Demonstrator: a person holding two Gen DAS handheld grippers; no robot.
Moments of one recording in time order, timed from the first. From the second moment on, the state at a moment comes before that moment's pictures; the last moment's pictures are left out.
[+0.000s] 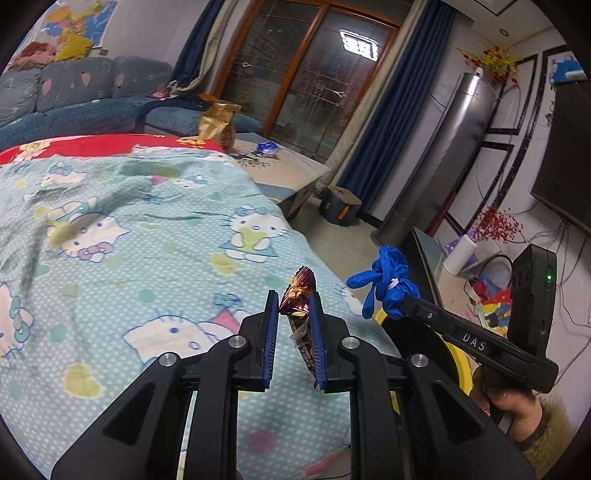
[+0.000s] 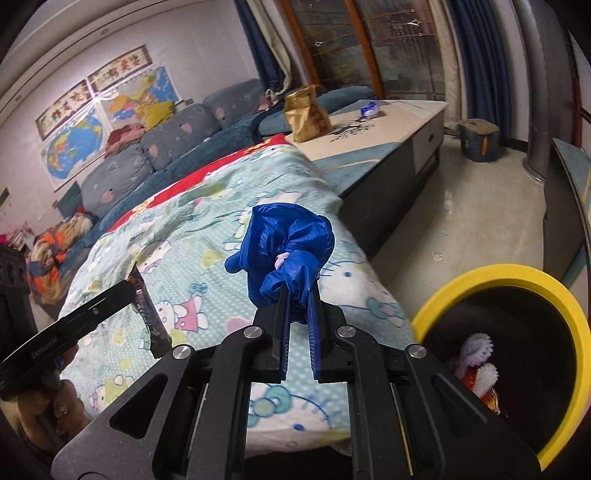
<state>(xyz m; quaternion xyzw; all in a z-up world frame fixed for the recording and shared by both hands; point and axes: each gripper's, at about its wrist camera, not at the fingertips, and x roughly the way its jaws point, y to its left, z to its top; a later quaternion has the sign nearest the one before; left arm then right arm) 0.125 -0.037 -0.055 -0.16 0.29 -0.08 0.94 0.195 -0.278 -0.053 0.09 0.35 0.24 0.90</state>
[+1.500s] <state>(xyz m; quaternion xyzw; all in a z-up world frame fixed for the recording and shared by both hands) 0.145 -0.218 -0.050 -0.03 0.29 -0.25 0.92 0.150 -0.445 -0.102 0.18 0.37 0.05 0.91</state>
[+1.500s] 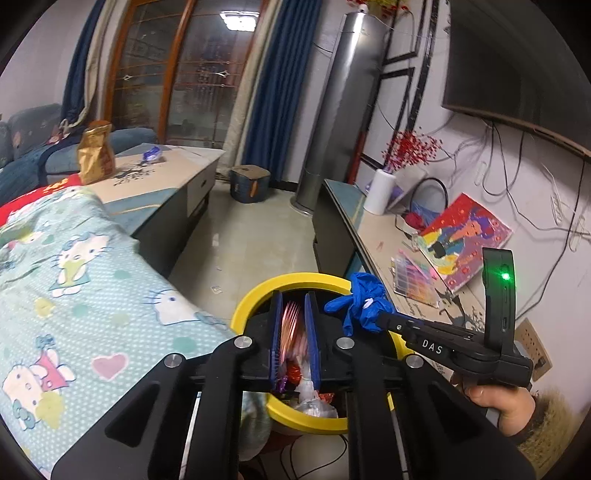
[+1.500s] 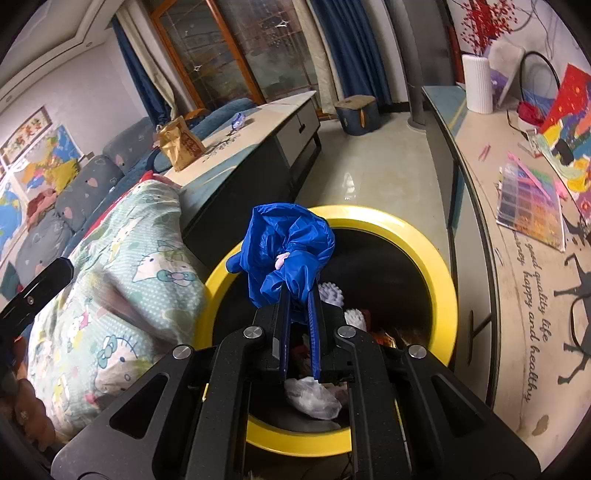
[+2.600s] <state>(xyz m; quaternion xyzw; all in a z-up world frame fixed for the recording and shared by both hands) 0.148 -0.208 -0.071 -0.02 0.32 -0.22 0.92 0.104 -0.433 -0.085 0.15 0.34 -0.02 0.93</state>
